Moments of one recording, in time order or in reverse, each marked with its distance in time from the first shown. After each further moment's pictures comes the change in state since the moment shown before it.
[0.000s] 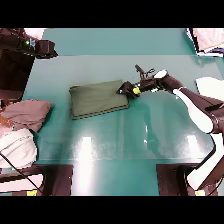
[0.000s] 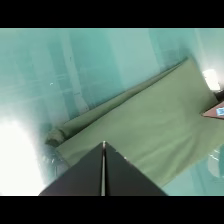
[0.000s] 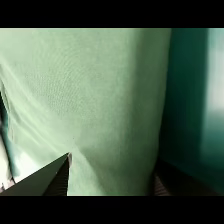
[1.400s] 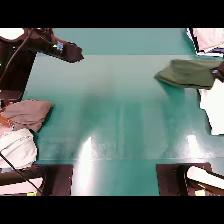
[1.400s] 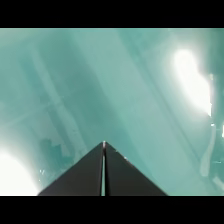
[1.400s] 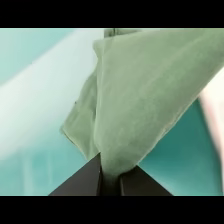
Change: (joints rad) left arm -0.259 0.000 0.000 -0.008 0.069 0.000; right arm -0.858 0.640 -0.269 -0.232 -0.196 -0.046
